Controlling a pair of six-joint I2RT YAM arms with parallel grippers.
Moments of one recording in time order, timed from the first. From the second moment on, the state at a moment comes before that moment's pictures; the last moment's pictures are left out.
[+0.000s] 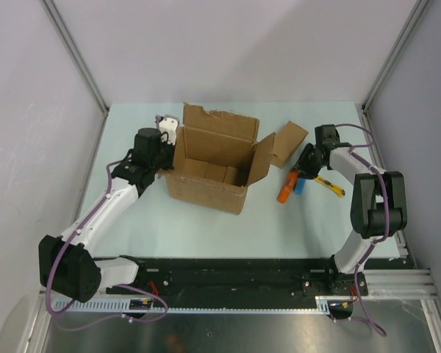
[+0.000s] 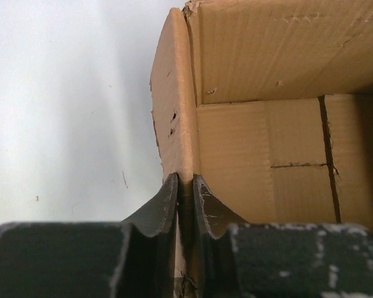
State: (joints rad) left arm -0.33 1.24 1.01 -0.31 -0.11 0.07; right arm 0.08 1.74 1.16 -0.47 -0.21 0.65
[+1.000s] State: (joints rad) left arm -0.33 0.87 1.08 -0.31 -0.19 -0.05; right arm 0.20 1.10 1.16 -0.38 0.08 0.62
